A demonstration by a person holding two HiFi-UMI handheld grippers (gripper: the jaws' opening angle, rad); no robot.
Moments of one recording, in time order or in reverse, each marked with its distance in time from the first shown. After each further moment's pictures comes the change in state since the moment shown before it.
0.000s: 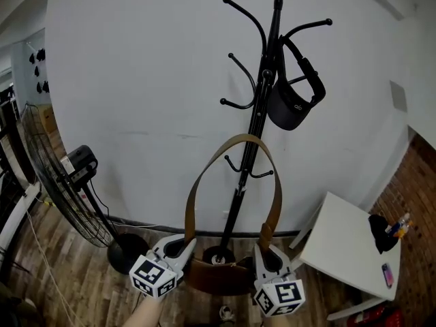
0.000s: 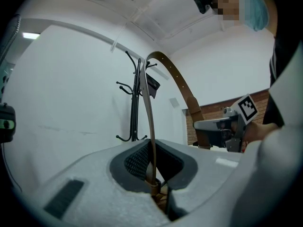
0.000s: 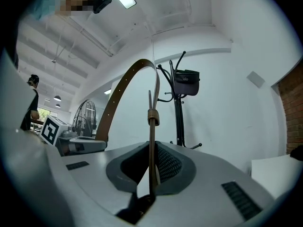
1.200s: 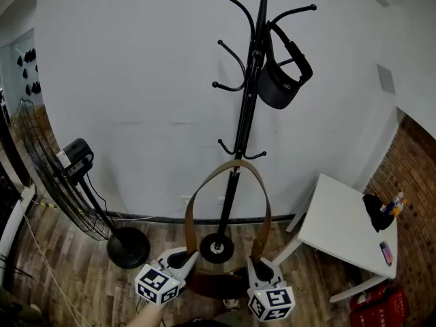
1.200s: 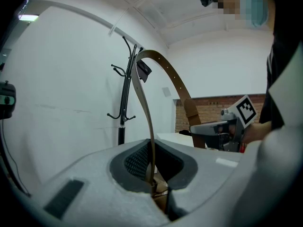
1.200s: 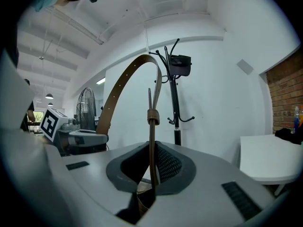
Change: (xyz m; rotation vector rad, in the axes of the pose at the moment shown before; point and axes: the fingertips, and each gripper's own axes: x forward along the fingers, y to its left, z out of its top) left arm -0.050 -0.055 -0.074 -0.076 0.148 -0.105; right arm -0.071 0.037 -0.090 0.073 0.181 -0.075
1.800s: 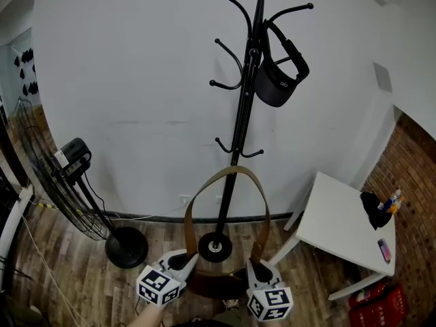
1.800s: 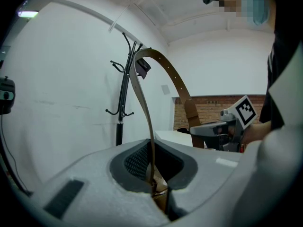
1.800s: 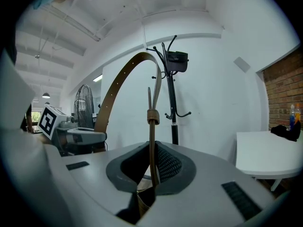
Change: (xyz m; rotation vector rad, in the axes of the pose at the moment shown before) left arm 0.001 -0.008 -0.015 -0.021 0.028 -0.015; right arm -0.007 -0.005 -0.018 0.012 0.037 -0.035
